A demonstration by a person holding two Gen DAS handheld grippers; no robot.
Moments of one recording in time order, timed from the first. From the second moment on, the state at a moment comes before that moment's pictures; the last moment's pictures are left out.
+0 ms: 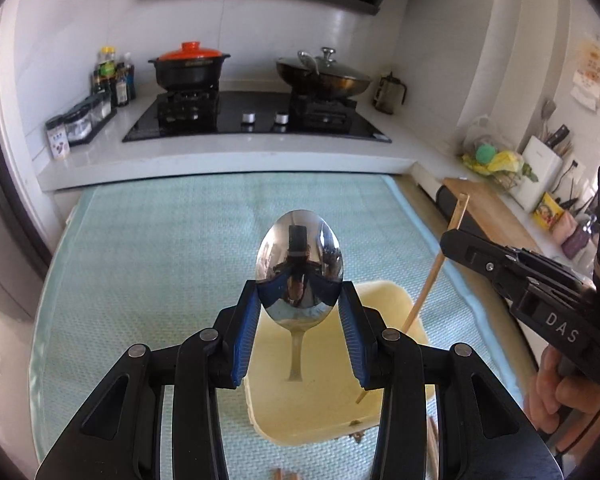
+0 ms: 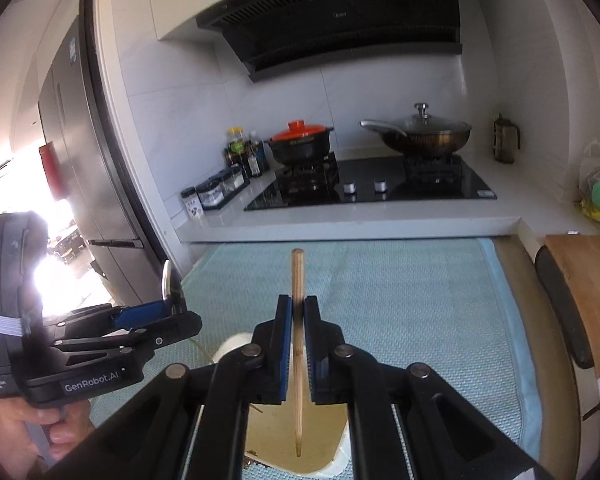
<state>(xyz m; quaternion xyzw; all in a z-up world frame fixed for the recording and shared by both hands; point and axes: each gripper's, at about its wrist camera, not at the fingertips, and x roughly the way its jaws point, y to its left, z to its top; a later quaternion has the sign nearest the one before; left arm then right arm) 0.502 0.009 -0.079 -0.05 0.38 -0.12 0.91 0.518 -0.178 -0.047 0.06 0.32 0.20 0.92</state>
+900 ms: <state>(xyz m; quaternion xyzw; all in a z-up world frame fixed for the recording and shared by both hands) 0.296 0.057 -0.064 0.02 0.31 -0.09 0.95 0.363 -0.235 -0.009 -0.02 0.28 0.15 0.95</state>
